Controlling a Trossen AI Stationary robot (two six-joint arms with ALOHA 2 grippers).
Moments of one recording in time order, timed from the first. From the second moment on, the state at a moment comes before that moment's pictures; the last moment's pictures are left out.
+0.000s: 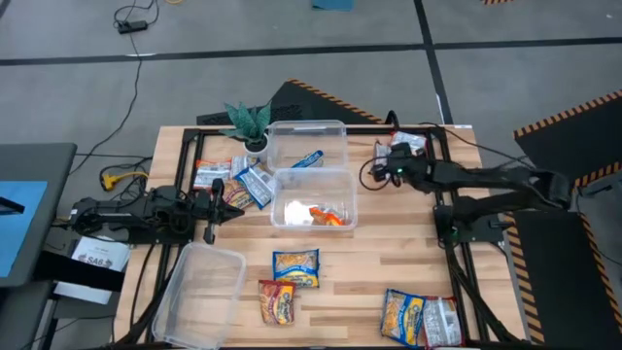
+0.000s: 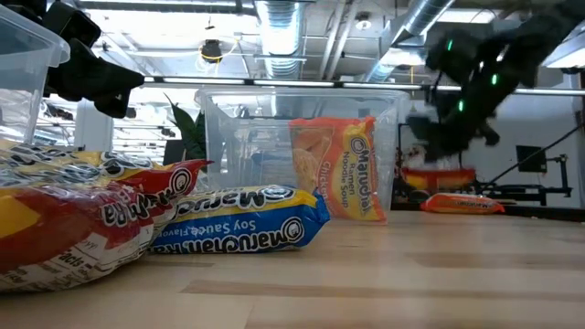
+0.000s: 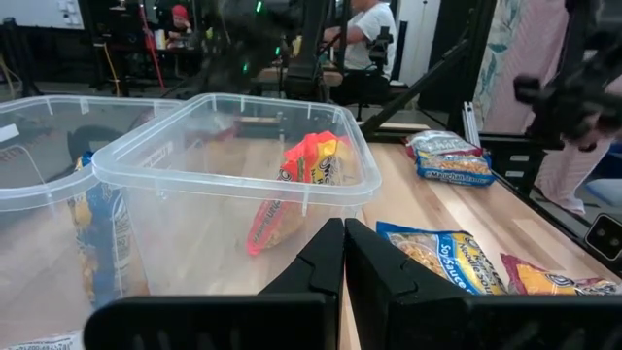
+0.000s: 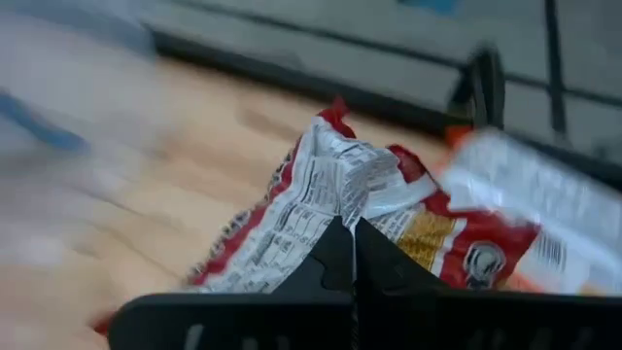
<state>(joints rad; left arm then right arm) 0.00 0.01 0.01 0.03 0.00 -0.06 -0.41 1.09 0.48 -0.12 0.62 0.51</state>
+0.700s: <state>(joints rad) 0.00 0.01 0.01 0.03 0.00 -0.06 0.05 1.23 0.67 0.61 0.09 0.22</state>
